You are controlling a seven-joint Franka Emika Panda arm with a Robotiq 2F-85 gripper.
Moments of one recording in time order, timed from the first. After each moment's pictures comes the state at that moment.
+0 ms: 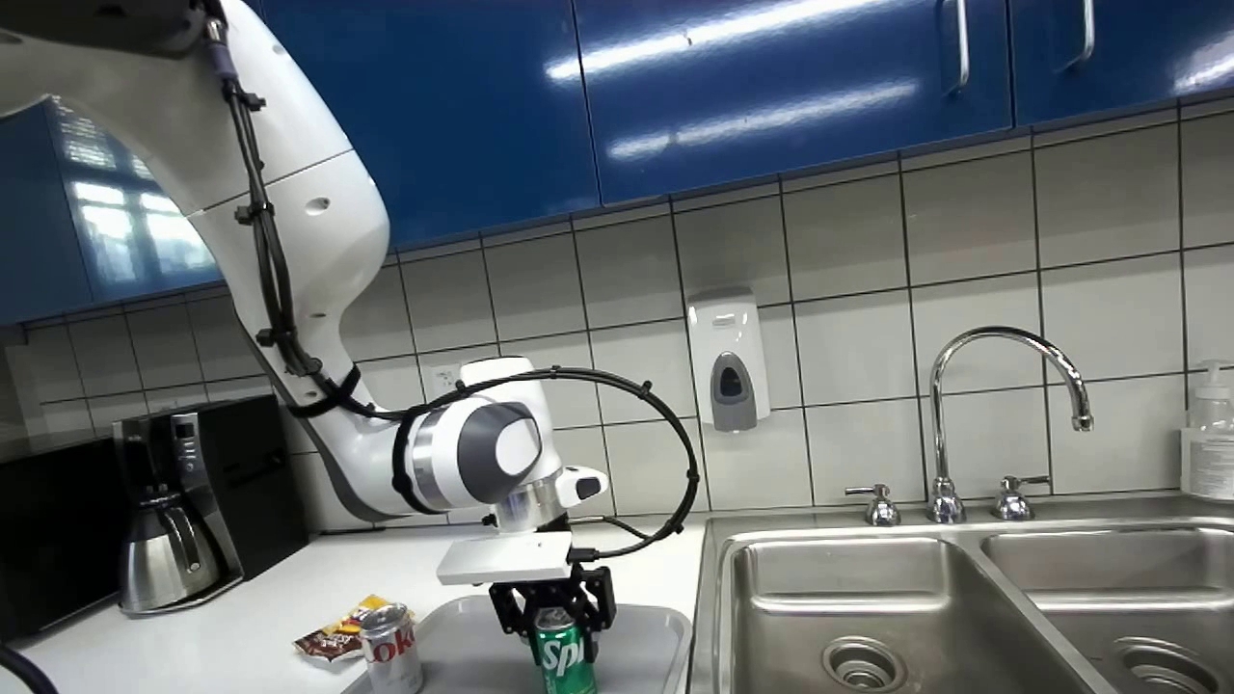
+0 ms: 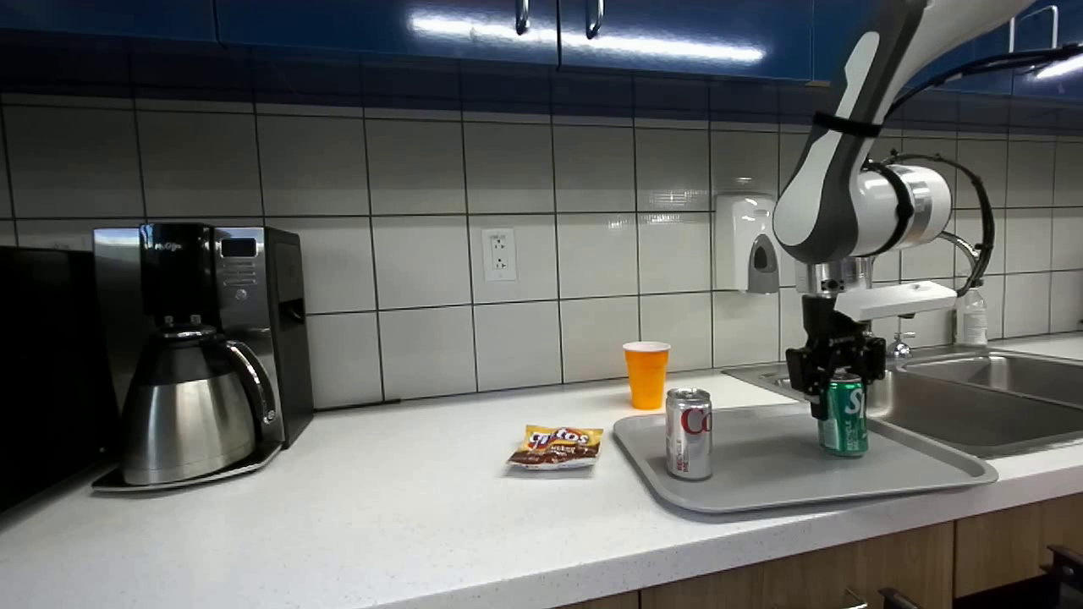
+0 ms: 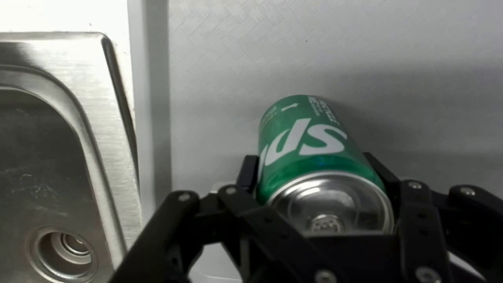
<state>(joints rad) -0.10 0.08 -0.12 -2.58 -0.15 2.69 -0.12</state>
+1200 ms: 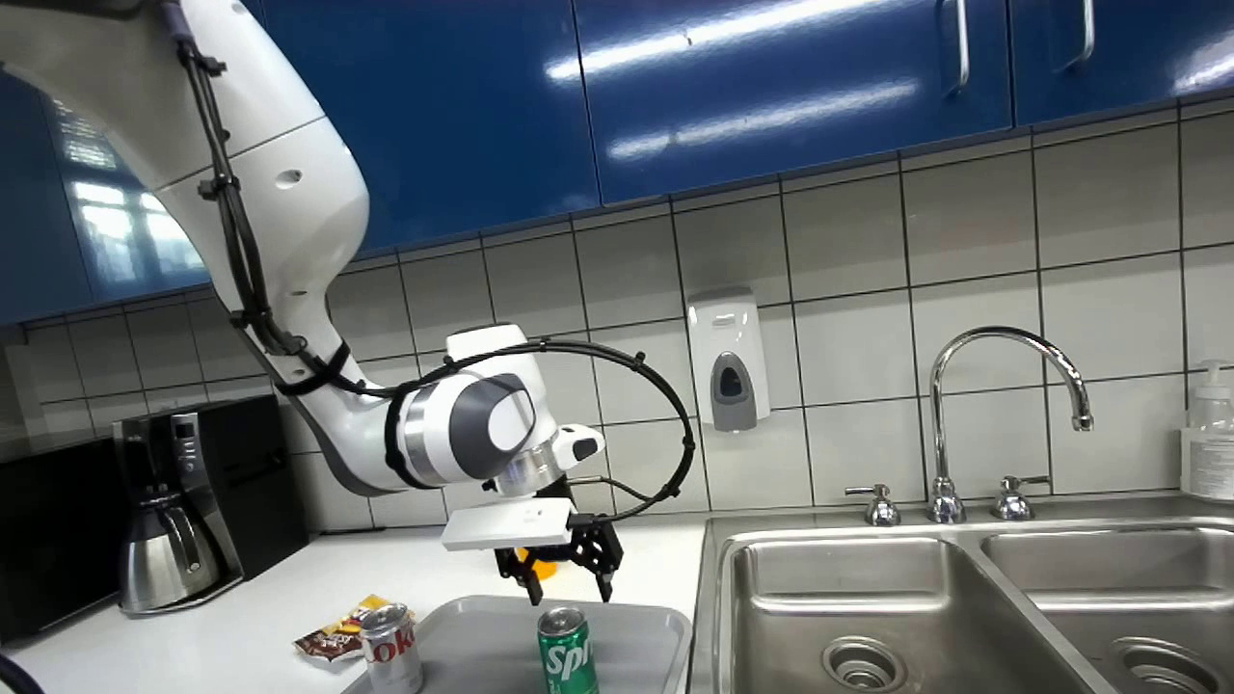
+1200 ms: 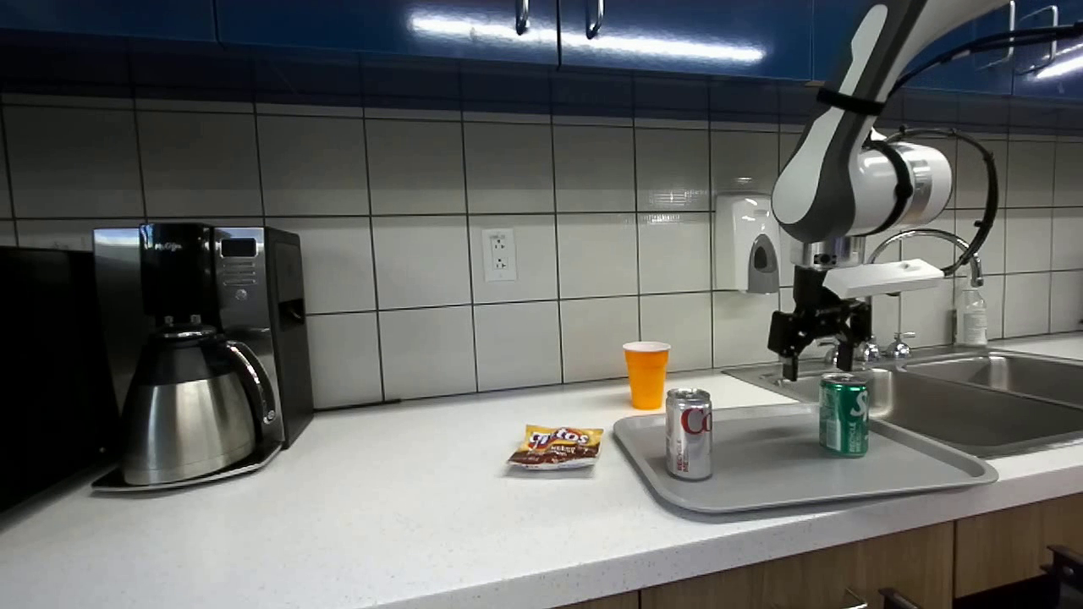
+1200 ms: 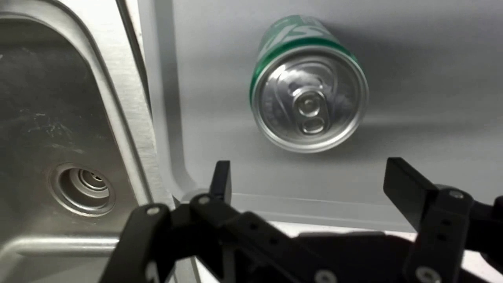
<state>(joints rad) -0.10 0.01 -0.11 -2.58 -0.12 2.78 -0.12</state>
